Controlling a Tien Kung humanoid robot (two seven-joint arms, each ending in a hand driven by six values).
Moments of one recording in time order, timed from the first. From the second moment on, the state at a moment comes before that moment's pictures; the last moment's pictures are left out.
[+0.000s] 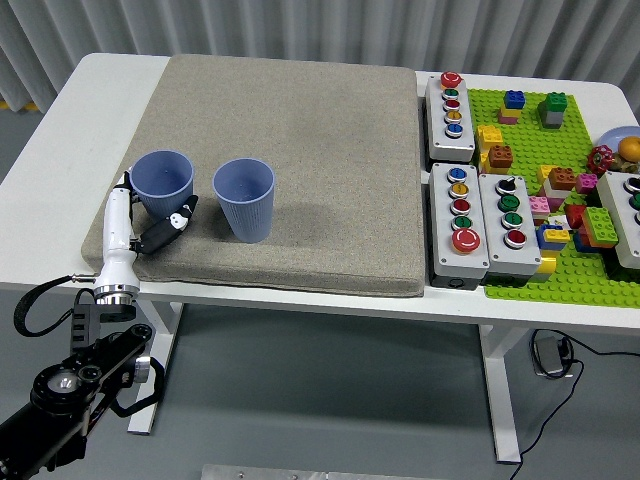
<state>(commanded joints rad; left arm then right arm) -0.33 0.13 -1.00 -0.83 1.11 0.65 -0.60 0.17 -0.05 2.15 0.19 -2.02 -0.12 -0.25</state>
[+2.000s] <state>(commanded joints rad) -0.30 0.13 -1.06 -0.86 1.25 0.62 -0.53 0.17 -0.05 2.15 0.19 -2.02 -0.12 -0.25</state>
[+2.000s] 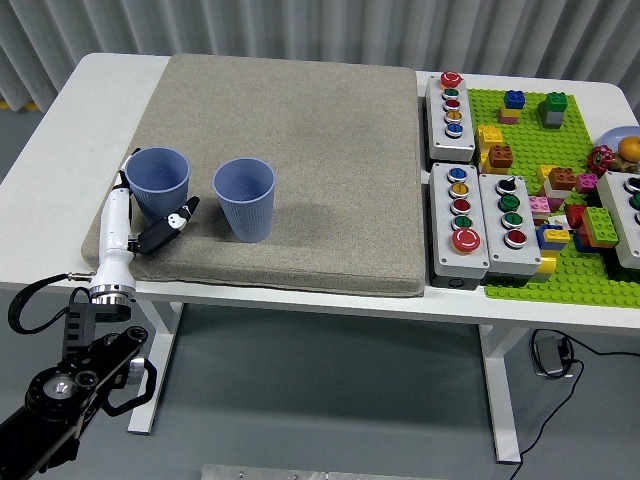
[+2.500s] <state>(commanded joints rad) -0.30 0.13 -1.08 -0.86 1.27 0.61 -0.51 0.17 -0.05 2.15 0.19 -2.02 -0.12 -0.25</state>
